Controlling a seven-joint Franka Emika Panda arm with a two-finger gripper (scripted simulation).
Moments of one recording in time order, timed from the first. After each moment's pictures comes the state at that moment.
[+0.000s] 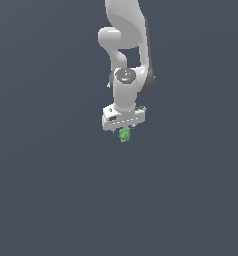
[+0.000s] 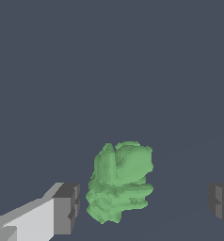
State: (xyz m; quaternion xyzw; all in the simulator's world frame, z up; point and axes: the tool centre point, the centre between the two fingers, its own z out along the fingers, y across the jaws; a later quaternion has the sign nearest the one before) arm -0.095 0.022 0.099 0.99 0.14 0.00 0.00
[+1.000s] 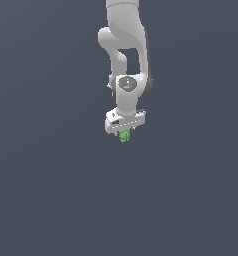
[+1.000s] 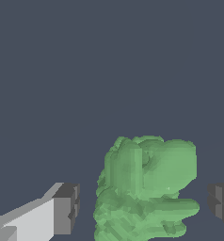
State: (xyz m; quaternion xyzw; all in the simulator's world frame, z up) arm -0.111 0.031 0.060 0.99 0.17 0.00 0.00
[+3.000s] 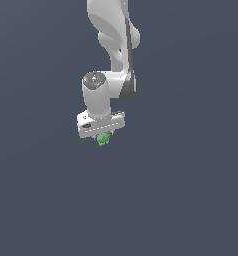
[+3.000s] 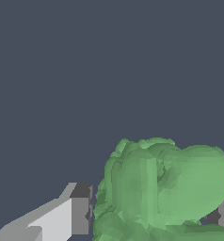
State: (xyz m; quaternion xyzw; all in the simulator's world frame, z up) arm -0.050 -0.073 0.110 0.99 0.17 0.00 0.00
